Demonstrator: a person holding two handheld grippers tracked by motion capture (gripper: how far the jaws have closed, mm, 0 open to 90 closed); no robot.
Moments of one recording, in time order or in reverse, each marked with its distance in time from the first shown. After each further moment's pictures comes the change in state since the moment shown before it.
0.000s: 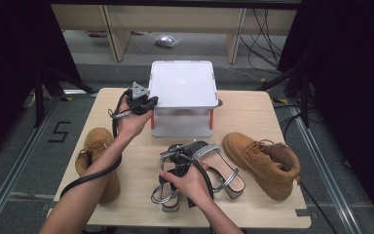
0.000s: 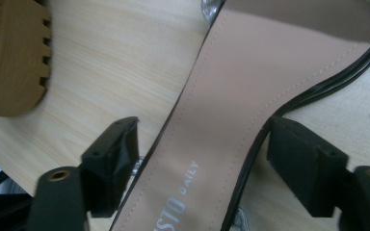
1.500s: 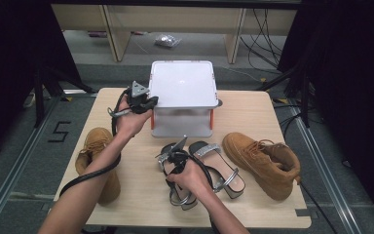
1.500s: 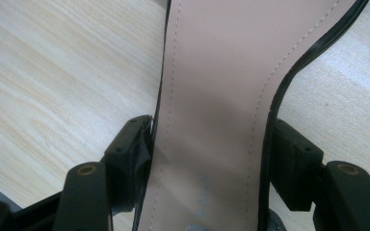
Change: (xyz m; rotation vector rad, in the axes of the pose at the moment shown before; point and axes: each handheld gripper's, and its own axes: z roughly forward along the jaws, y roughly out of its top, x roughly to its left) left arm 0.002 0.002 0.001 0.012 -0.019 -0.009; right arm -0.008 0.015 0.008 0.243 -0.141 -0.198
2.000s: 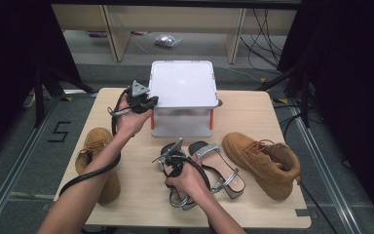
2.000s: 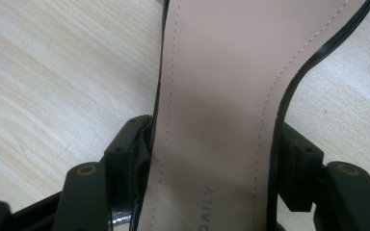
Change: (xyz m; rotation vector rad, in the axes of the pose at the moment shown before) left arm 0.000 0.001 0.000 0.008 -0.003 0.000; right arm 0.008 -0.001 0.008 0.000 -0.059 -0.028
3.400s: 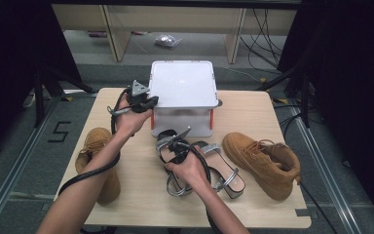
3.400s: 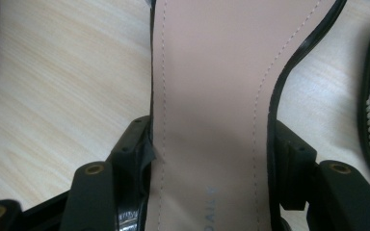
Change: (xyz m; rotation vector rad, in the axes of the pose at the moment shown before) left arm 0.002 0.001 0.001 0.007 -0.010 0.007; right arm -0.016 0.019 -0.019 -0.169 0.085 0.132
